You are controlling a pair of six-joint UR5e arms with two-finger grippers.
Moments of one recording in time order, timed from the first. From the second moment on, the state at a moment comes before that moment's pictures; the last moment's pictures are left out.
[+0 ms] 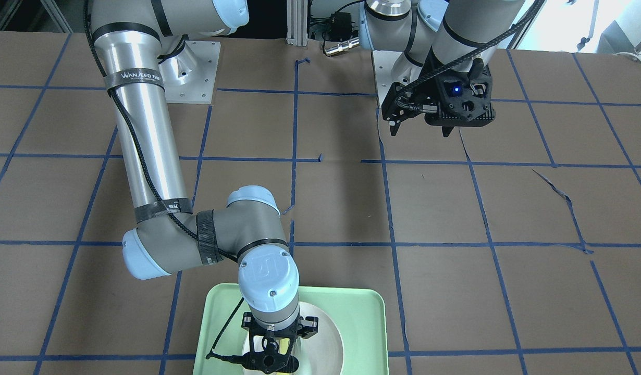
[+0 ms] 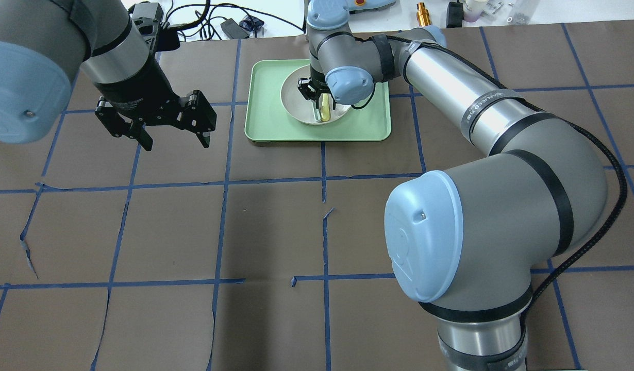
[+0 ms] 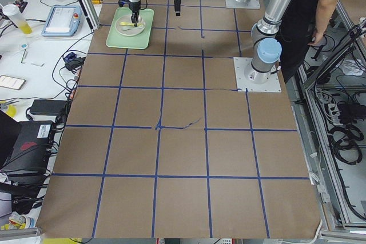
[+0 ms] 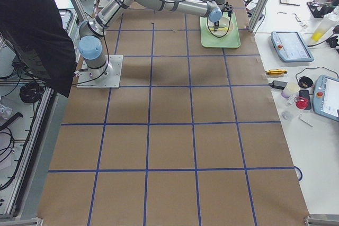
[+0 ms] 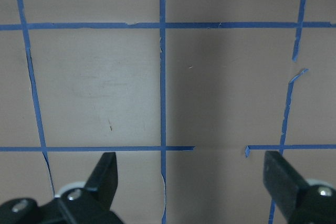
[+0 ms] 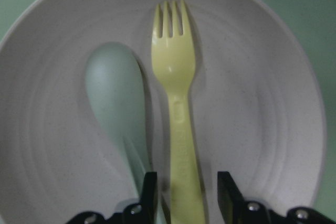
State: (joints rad) left arm -1.62 -1.56 -1.61 -1.59 1.56 -0.06; right arm 1.85 -0.68 1.06 -2.07 -1.57 0.38
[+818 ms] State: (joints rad) left arm -1.62 -1.56 -1.61 -1.59 1.56 -0.06; right arm 1.85 -0.68 1.06 -2.07 -1.57 0.38
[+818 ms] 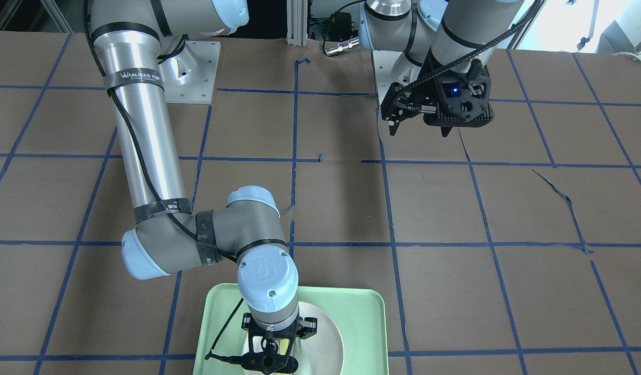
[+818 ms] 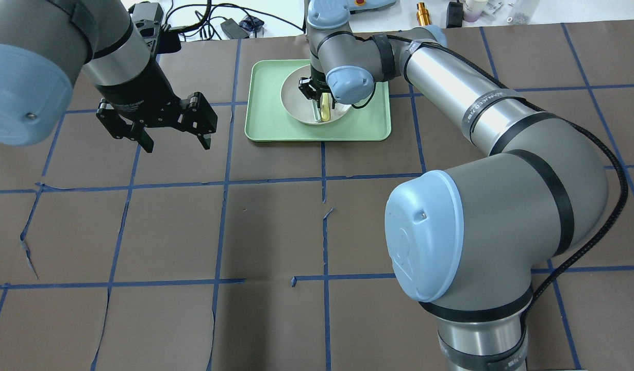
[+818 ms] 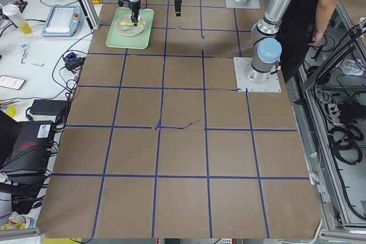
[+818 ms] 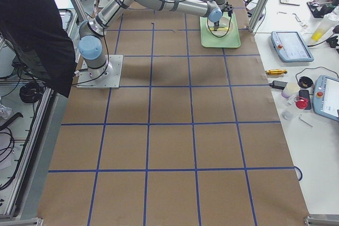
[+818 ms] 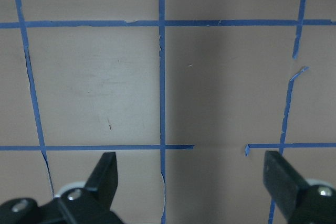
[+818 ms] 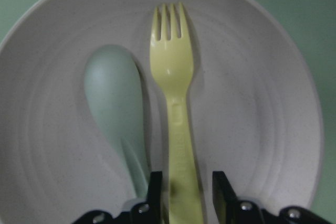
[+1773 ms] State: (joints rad) left arm -1.62 -1.56 -1.61 -1.59 1.56 -0.06; right arm 1.85 -0.67 1.06 -2.10 -1.57 0.38
